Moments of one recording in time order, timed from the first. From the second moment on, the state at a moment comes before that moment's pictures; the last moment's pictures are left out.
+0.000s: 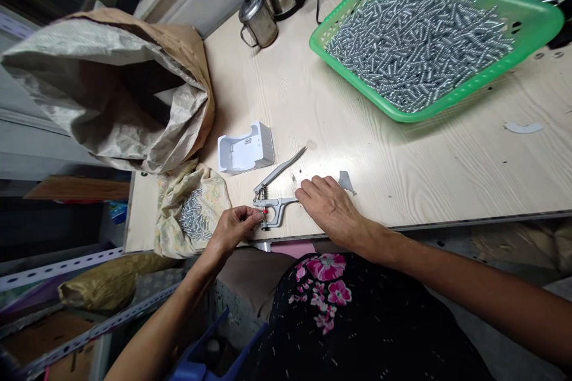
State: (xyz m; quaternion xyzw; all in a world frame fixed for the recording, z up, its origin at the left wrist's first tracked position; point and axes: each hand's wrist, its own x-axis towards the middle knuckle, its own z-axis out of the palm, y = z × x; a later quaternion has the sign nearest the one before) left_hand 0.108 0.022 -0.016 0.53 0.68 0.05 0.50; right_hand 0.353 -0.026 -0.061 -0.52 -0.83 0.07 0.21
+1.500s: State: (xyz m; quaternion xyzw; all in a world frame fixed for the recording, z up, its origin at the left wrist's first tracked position) left_hand 0.111 0.006 -0.018 0.51 0.66 0.02 0.55; right_hand 0.372 -0.013 -0.054 -0.47 -0.85 0.13 0.20
